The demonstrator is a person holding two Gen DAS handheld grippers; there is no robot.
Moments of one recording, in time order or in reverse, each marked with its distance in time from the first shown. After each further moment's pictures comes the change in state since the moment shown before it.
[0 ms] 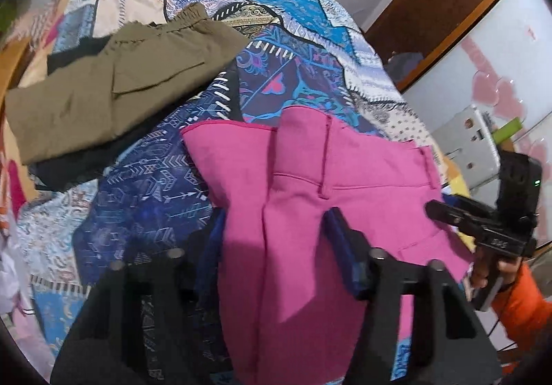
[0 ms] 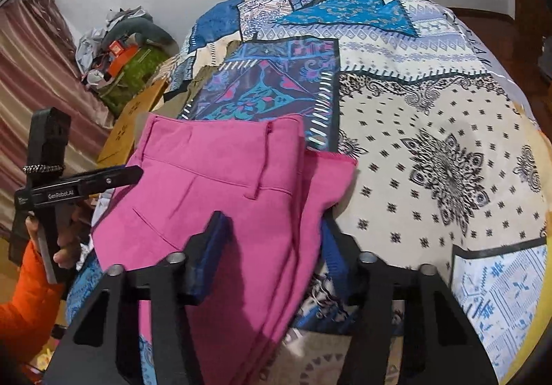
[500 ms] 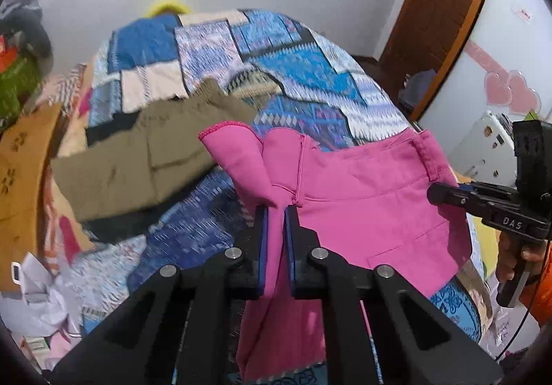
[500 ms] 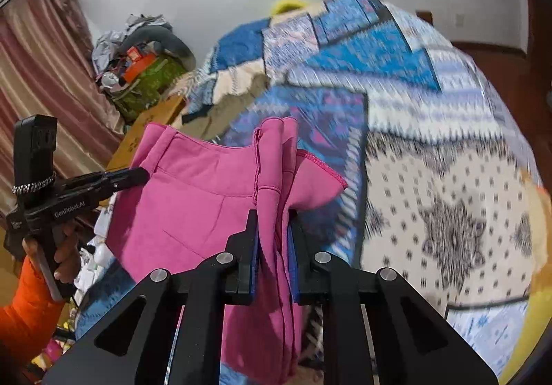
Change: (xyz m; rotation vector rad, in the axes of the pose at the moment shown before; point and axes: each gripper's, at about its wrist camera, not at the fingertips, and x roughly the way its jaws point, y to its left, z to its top) left arm -0.053 -0.034 0.016 0.121 -0.212 0.185; right arm -0.013 0.033 0.043 -0.110 -0.096 0.006
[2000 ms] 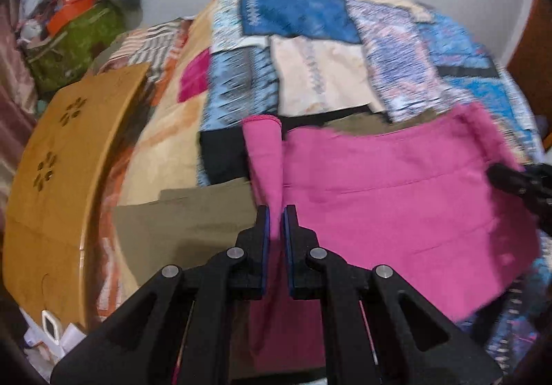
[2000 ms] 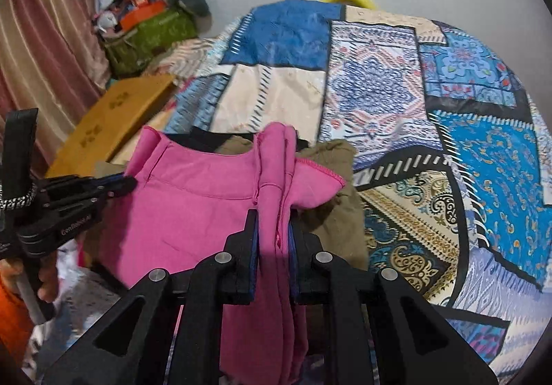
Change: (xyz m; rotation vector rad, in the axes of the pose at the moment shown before) left arm 0.146 0.242 0.066 -0.240 0.087 0.406; right arm 0.253 0.083 0.151 -0.290 0.124 -0.107
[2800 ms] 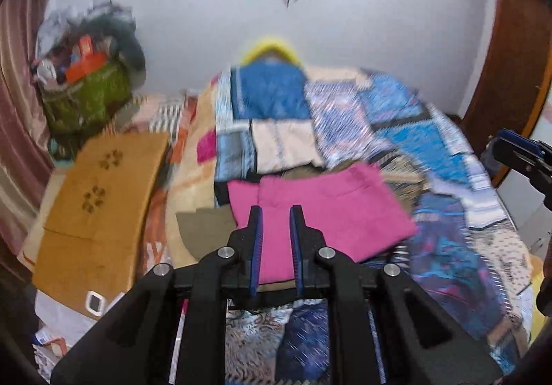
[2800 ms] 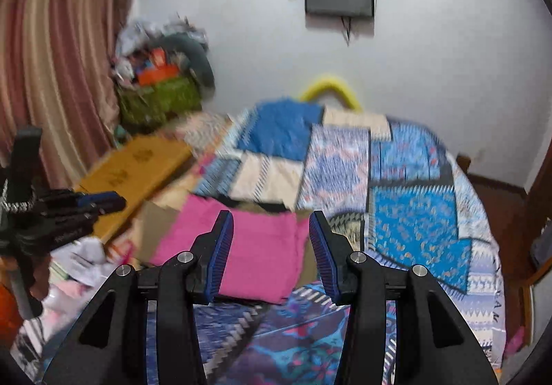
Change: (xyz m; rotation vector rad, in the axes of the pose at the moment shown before) left arm -0.224 -0.015 -0.042 0.046 -0.294 -0.101; right arm -0.202 0.044 -0.023 -0.071 -0.351 -0.070
